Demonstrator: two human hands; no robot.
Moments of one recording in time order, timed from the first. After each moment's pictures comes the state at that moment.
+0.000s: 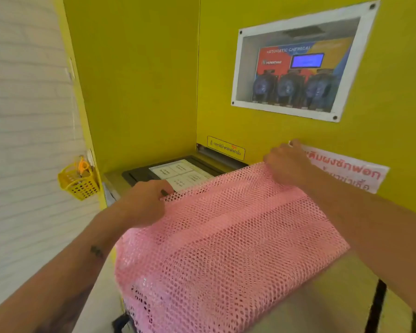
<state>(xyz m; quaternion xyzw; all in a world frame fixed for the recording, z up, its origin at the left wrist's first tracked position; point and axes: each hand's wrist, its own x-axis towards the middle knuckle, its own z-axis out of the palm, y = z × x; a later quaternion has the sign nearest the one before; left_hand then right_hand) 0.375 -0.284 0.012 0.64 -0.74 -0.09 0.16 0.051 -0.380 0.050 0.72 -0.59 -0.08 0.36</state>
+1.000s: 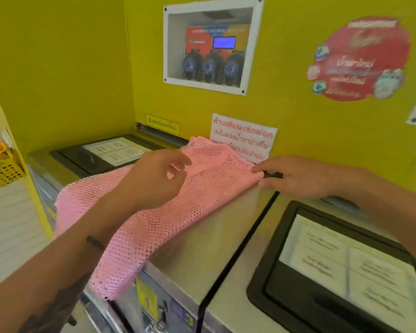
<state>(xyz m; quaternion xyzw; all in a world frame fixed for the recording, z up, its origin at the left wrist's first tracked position) 0.236 -0.193 0.021 0.45 -0.82 -0.11 0.34 -0.046 -0.133 0.075 0.77 -0.63 0.01 -0.07</state>
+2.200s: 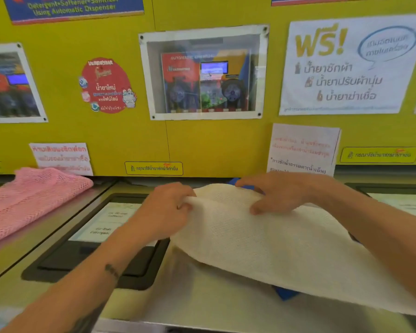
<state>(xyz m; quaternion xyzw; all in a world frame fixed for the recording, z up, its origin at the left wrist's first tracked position) -0.087 0.082 0.017 0.22 -0.93 -0.16 0.24 -0.283 0.251 0.077 0.57 -0.81 0.03 -0.14</state>
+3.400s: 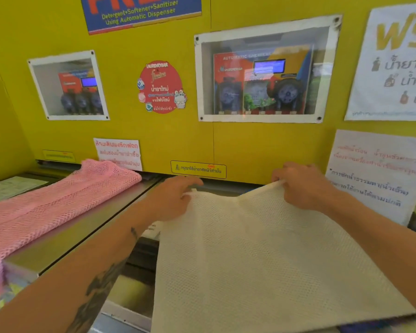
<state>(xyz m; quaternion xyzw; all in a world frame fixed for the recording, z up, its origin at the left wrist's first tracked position) -0.054 -0.018 0.018 0.28 -0.93 -0.12 0.18 -0.318 0.158 0.042 0.57 -0.81 0.07 0.14</state>
